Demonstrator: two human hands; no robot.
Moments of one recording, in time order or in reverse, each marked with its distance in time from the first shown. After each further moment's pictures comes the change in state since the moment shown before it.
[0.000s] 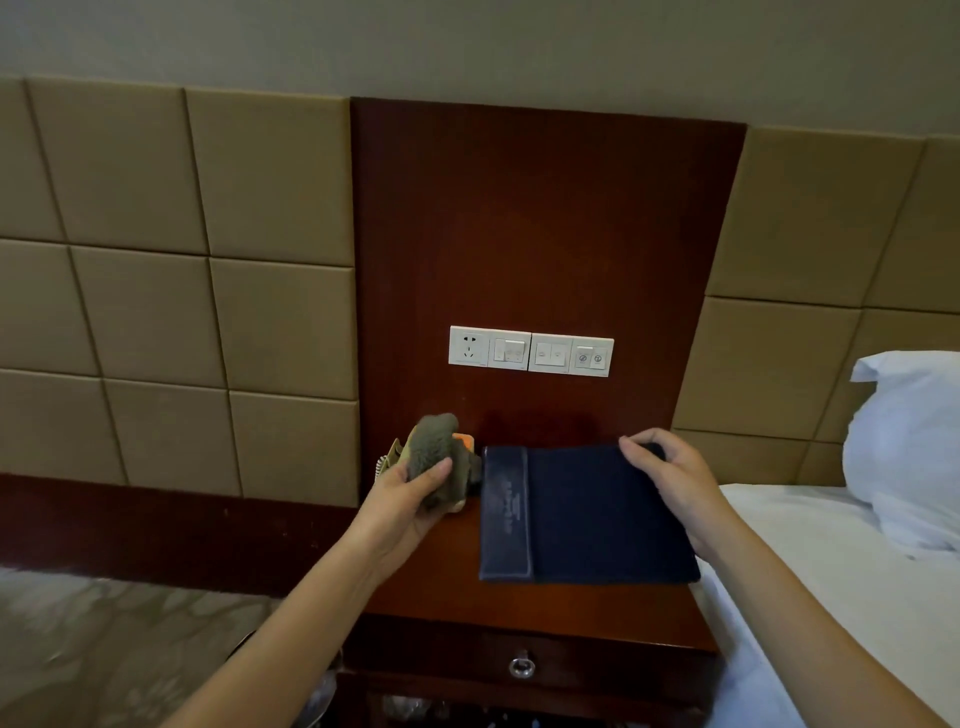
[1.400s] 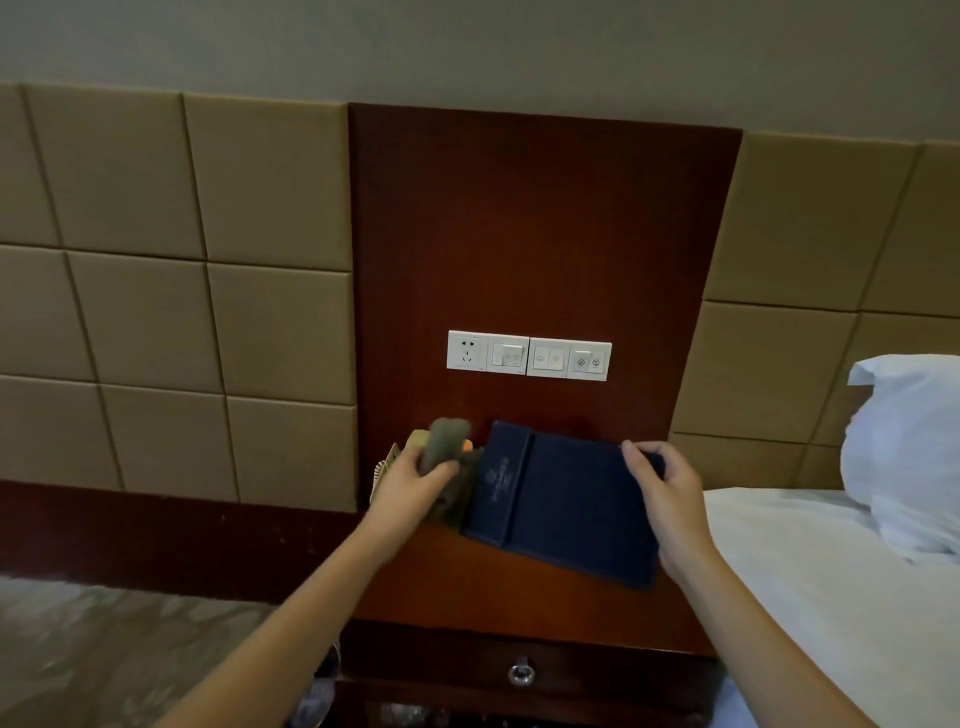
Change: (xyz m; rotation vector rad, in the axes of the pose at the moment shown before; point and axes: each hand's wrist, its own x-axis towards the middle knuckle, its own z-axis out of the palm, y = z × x) left_hand 0.006 0.009 0.010 0.779 0.143 0.130; right_hand 0.003 0.025 0.016 0.086 0.237 -0.122
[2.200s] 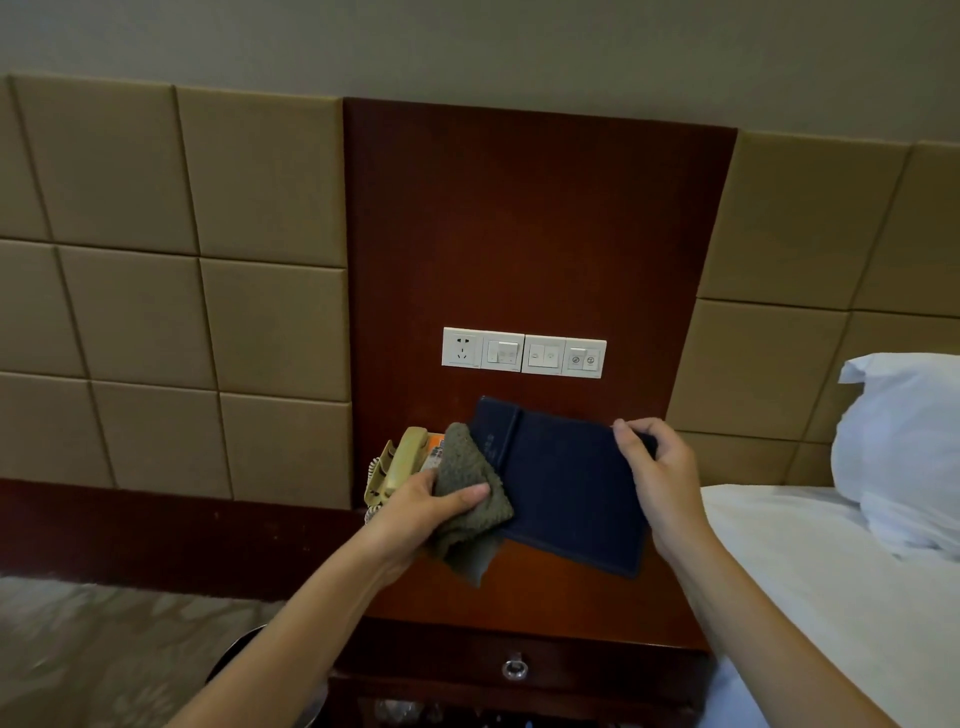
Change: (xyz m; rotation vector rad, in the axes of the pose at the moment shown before) left_hand -0.021 0.004 0.008 -0.415 -0.315 -0.157; right_hand -0.005 -0.026 0.005 -0.016 -0.036 -0.129
